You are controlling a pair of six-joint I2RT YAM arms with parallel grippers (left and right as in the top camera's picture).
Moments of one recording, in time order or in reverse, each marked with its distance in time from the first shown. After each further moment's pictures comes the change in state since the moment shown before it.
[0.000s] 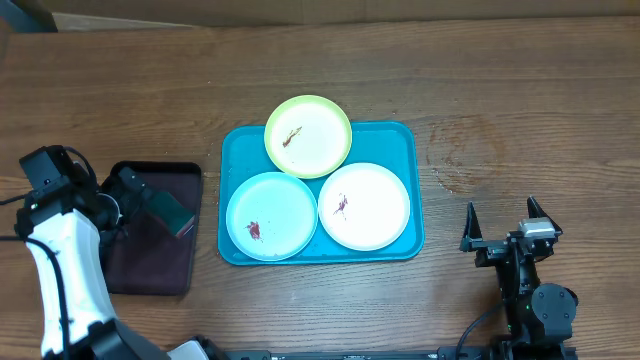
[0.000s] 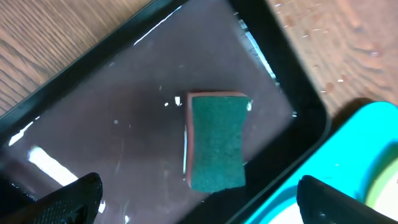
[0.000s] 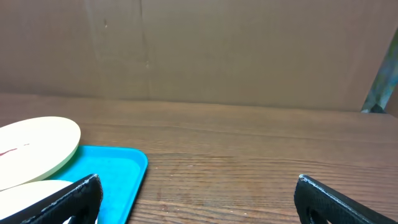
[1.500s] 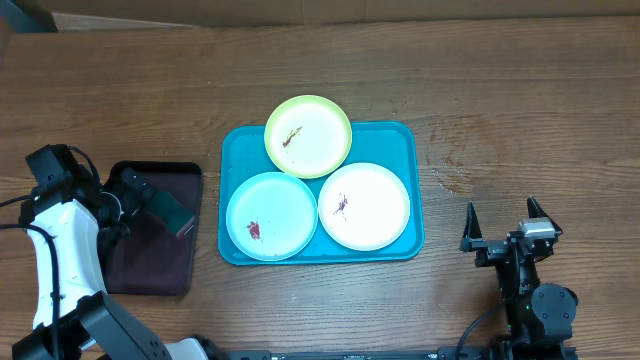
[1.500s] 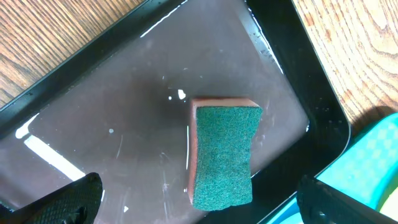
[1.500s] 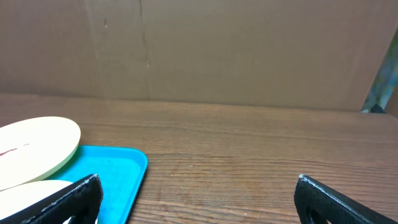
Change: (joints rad) left arm 0.000 0.078 0.000 0.040 0.004 -0.014; right arm 0.000 0.000 0.000 0.000 0.000 0.000
